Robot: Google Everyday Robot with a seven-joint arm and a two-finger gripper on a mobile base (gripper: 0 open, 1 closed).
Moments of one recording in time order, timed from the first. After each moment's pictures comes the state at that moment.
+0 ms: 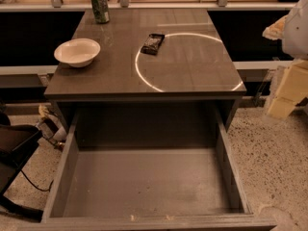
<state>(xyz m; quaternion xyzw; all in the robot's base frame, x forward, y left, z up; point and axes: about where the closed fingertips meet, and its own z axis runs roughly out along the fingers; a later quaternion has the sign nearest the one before) 0.438 -0.214 0.987 -0.60 0.78 -0.05 0.18</state>
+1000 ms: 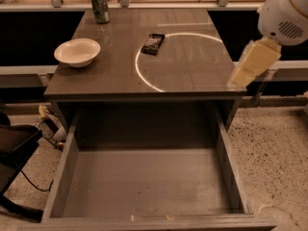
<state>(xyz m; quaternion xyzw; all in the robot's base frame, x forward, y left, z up) 0.510 -0.203 0.998 -0.51 0.81 -0.08 0.27</state>
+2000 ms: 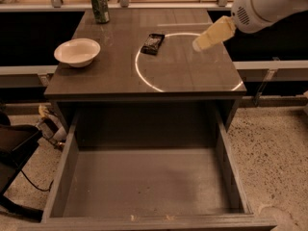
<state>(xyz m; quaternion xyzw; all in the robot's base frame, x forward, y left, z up) 0.628 -0.191 0.990 -0.28 0.87 -0.02 0.40</state>
